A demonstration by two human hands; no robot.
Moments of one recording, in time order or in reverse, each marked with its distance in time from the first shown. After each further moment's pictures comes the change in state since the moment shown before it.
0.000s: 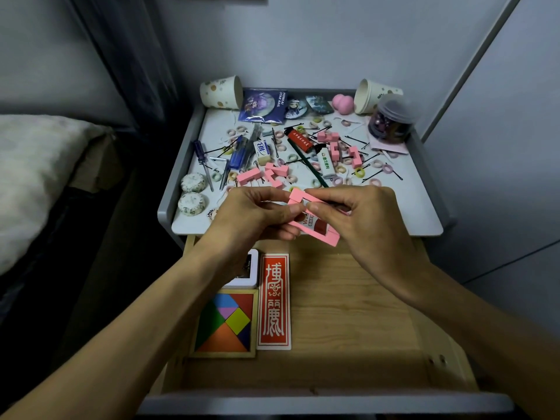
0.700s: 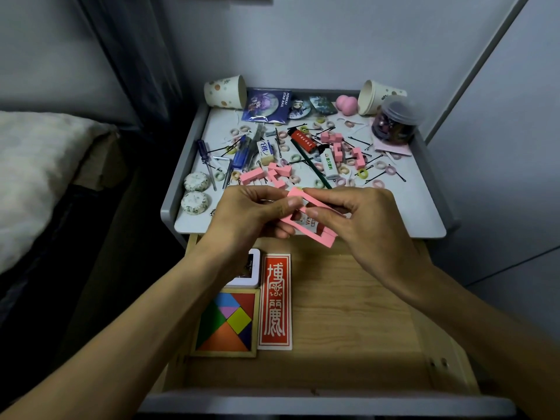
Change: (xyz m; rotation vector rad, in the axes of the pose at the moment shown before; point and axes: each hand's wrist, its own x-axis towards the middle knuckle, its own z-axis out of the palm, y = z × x) left_hand 0.002 -0.003 -0.004 0.015 0.059 0.061; right_hand 0.002 -0.003 0.001 0.078 -0.063 0.002
